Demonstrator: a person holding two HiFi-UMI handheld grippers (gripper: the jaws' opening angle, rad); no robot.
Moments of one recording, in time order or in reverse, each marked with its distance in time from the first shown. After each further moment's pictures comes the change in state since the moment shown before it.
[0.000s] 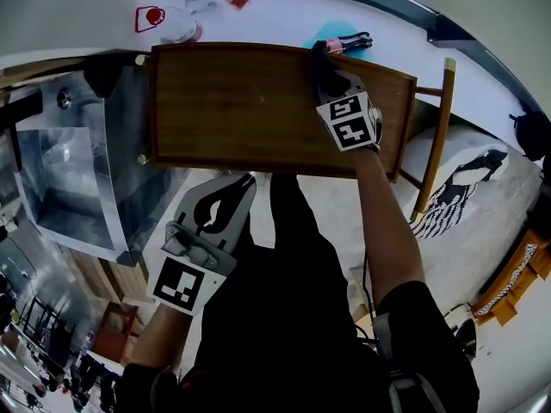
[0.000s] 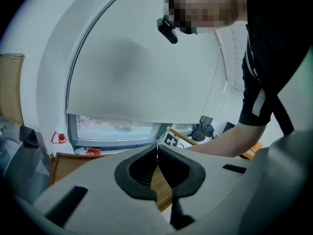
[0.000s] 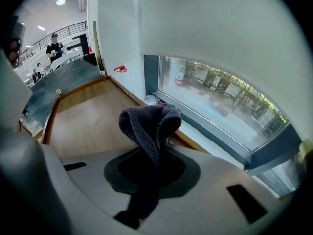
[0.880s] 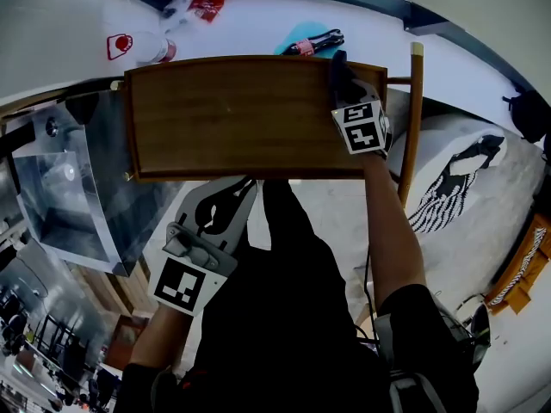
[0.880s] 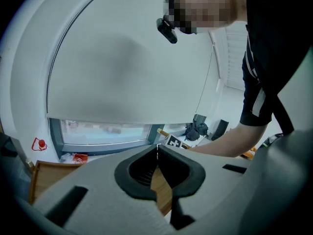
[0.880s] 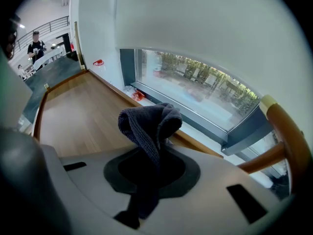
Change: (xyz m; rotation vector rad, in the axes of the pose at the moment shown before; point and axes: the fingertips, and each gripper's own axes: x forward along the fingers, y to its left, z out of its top) left arm 0.052 -0.047 0.019 0.050 0.009 -0.073; right arm -0.048 -0.090 -0.083 0.111 0.081 -0.147
